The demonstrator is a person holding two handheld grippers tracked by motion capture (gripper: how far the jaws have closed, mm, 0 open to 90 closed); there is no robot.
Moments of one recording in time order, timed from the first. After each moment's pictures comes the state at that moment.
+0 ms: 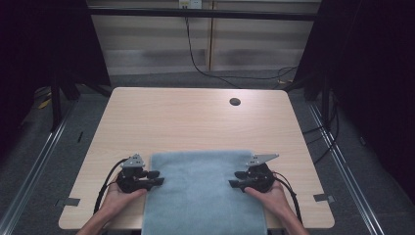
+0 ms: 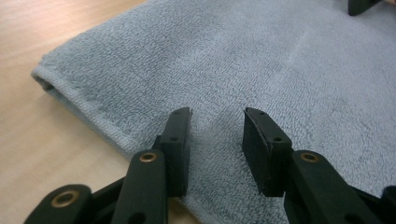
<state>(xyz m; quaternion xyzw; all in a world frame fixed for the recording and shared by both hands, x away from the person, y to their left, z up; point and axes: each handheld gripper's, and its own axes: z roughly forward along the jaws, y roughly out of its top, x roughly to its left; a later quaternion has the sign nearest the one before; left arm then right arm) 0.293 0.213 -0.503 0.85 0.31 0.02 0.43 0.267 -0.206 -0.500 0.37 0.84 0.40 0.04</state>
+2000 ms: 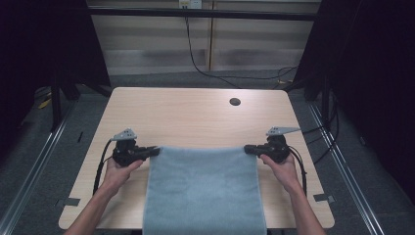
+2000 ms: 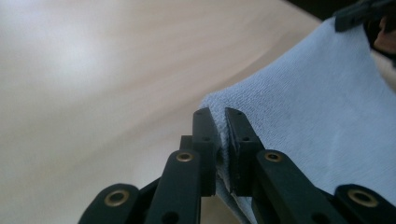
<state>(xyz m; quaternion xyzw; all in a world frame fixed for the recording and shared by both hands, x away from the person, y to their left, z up) 0.369 0.220 -0.458 0.79 0.34 0.05 0.50 0.338 -0.262 -0.459 0.41 0.78 0.47 0.08</state>
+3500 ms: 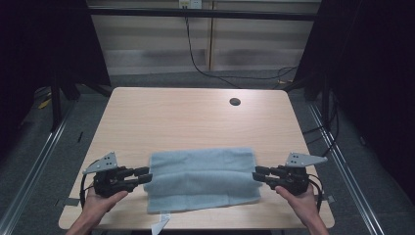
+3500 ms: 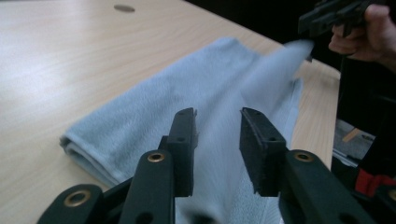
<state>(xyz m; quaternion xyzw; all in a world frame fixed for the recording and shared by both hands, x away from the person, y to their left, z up) 0.273 0.251 -0.442 0.78 0.28 0.04 0.56 0.229 -0.270 -0.436 0.35 0.77 0.52 0.09</state>
